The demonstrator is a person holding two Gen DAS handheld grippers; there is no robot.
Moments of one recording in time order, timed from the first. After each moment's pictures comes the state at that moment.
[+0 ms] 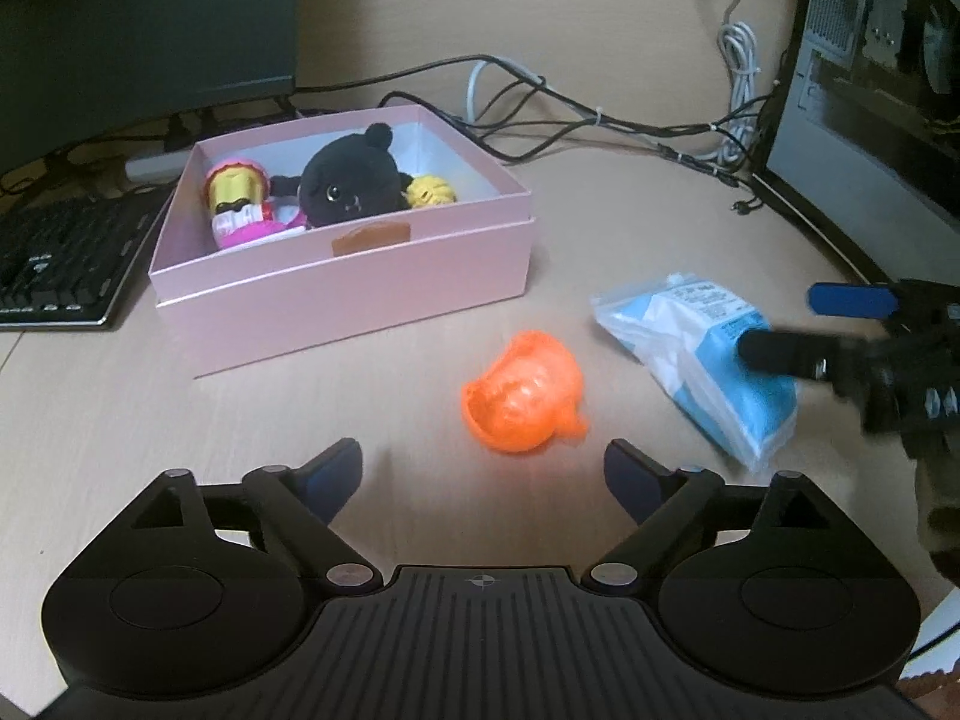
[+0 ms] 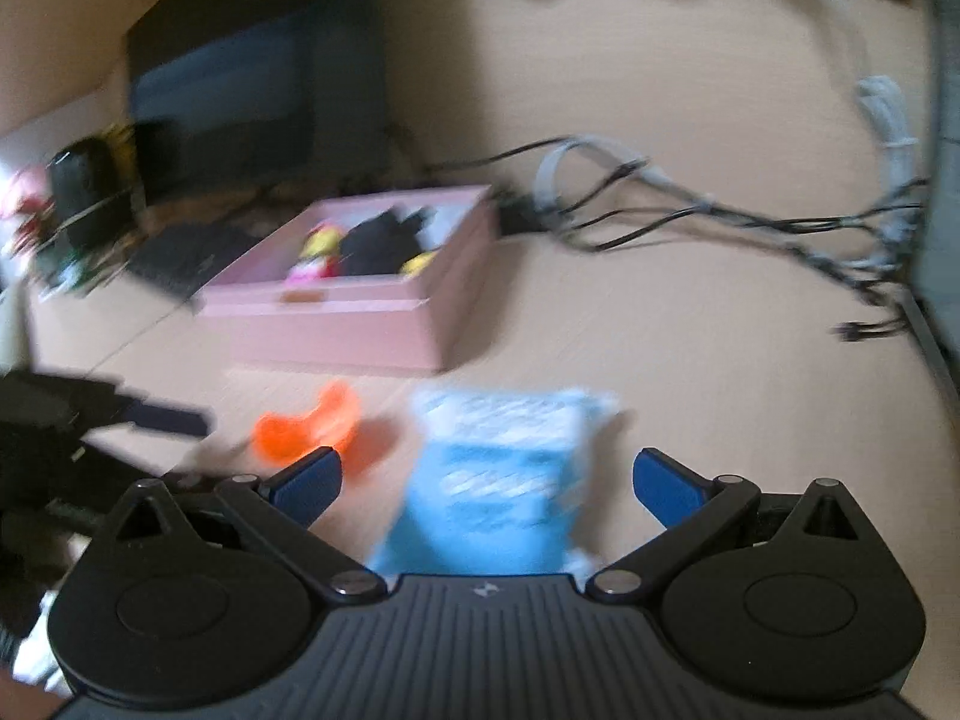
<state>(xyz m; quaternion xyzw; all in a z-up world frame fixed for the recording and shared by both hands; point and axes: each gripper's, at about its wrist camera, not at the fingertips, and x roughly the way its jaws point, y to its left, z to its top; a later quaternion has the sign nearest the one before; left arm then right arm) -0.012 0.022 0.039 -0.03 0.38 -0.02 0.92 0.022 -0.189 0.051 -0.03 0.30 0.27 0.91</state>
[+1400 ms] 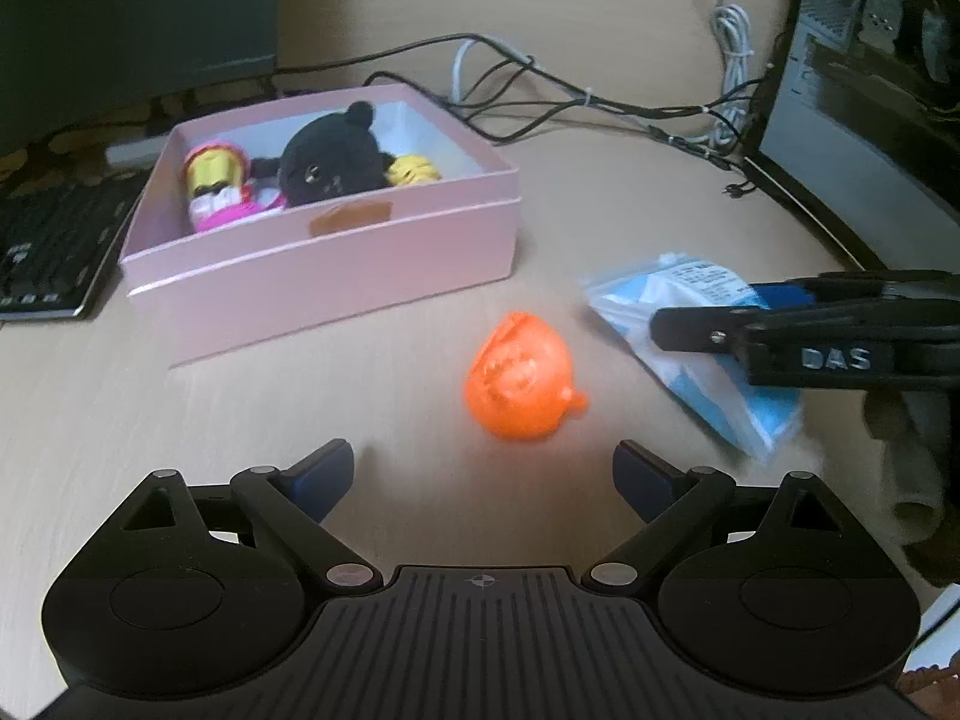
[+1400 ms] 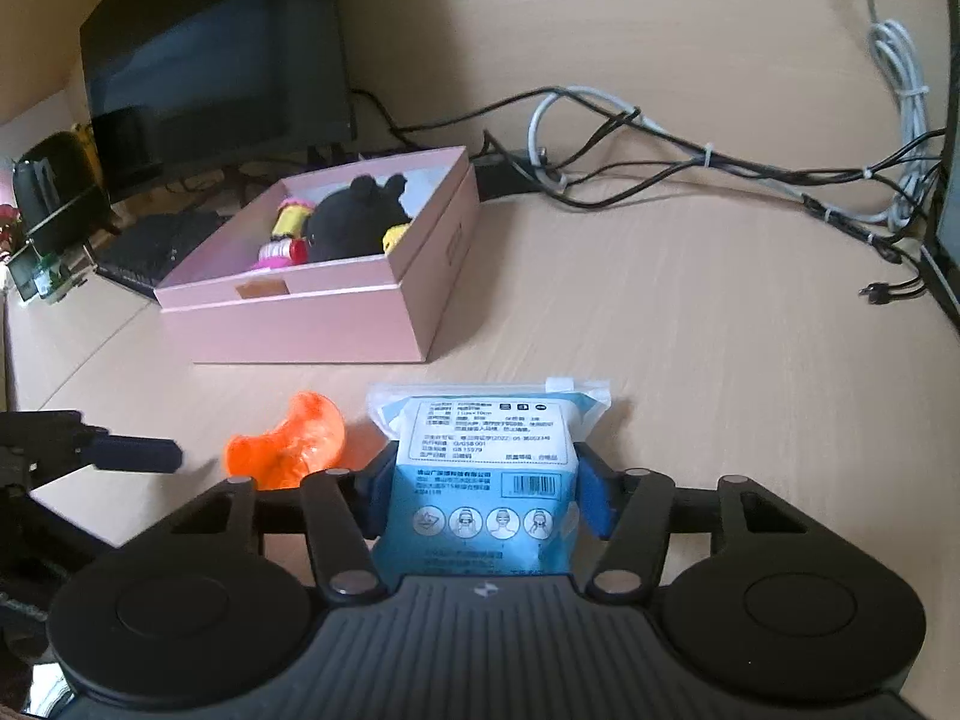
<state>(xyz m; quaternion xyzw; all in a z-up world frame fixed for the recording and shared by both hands) -0.002 0.017 0.033 -0.02 0.40 -0.04 0.92 0.044 -0.157 0.036 -0.03 0.35 0.29 0.89</state>
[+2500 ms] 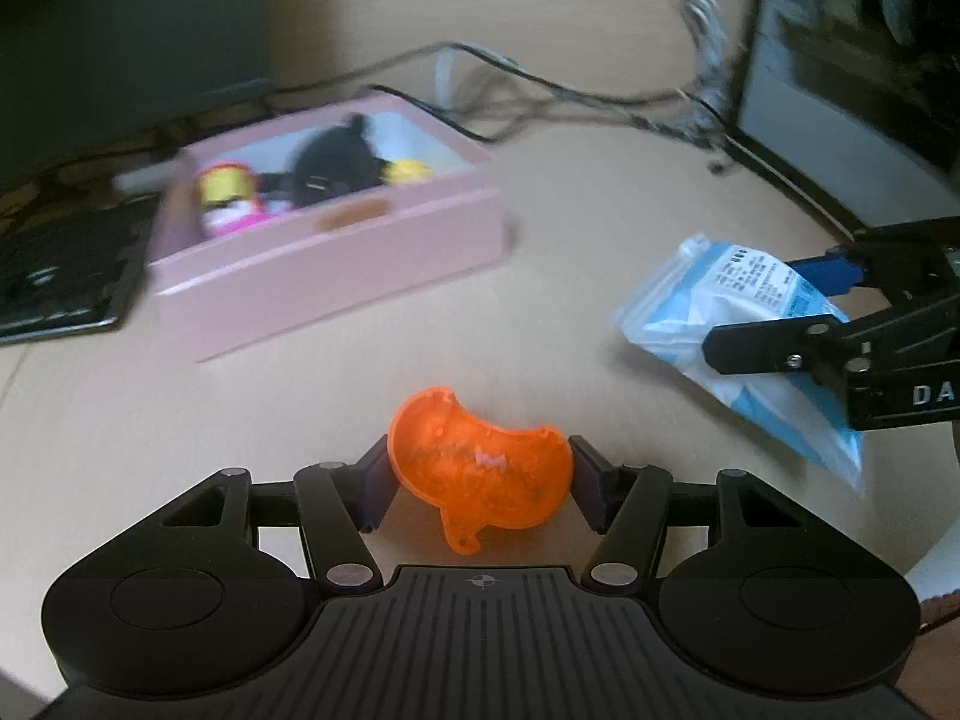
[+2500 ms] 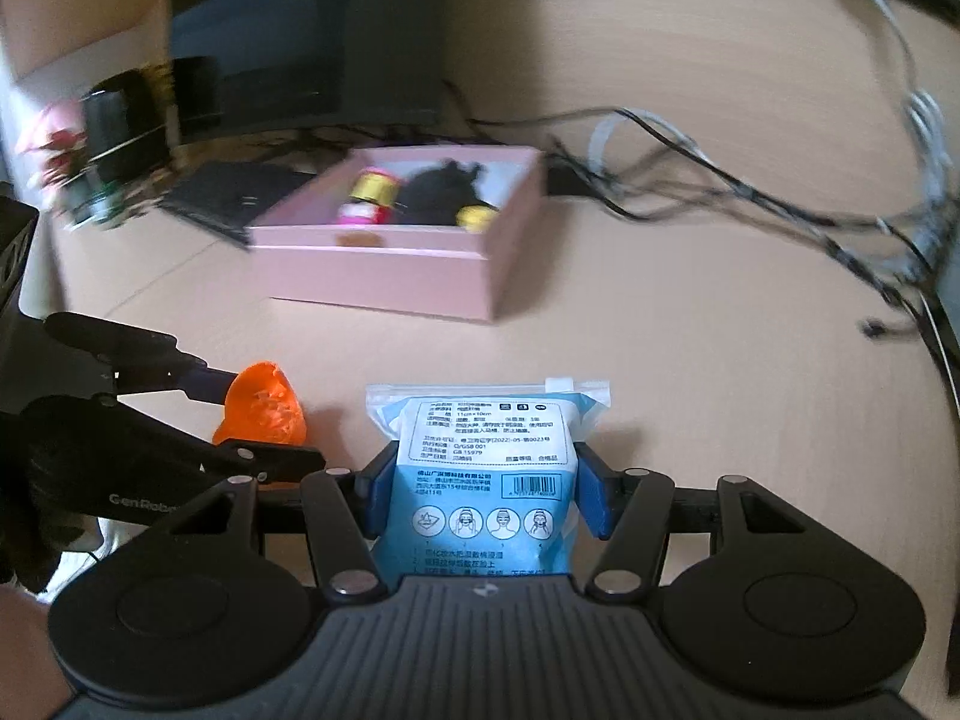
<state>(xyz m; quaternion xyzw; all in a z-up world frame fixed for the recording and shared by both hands) -0.036 0.017 0.047 0.01 0.39 -0.02 0.92 -0.006 -0.157 0.066 -0.10 0.33 0.36 0.87</state>
